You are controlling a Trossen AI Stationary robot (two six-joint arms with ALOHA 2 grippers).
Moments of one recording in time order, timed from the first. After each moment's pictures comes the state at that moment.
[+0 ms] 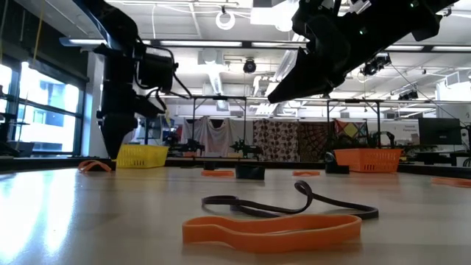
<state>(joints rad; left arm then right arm) 0.44 1.53 0.83 -0.86 -0.27 -0.15 0.28 1.55 0.76 0.18 0.48 0.26</state>
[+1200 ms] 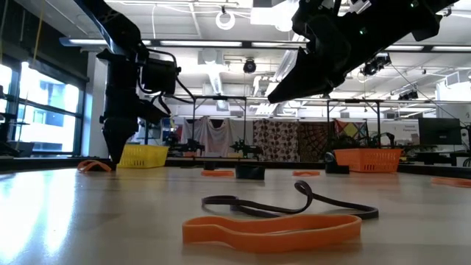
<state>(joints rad) 0.44 1.57 0.83 -0.82 -0.24 -0.07 0.28 1.55 0.76 0.18 0.47 0.26</state>
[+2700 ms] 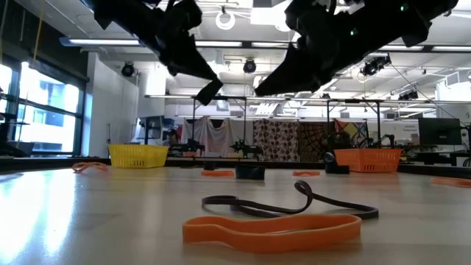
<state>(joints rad) 0.07 1.34 0.83 -0.04 -0.12 0.00 0.26 1.60 0.76 0.34 0.44 0.16</state>
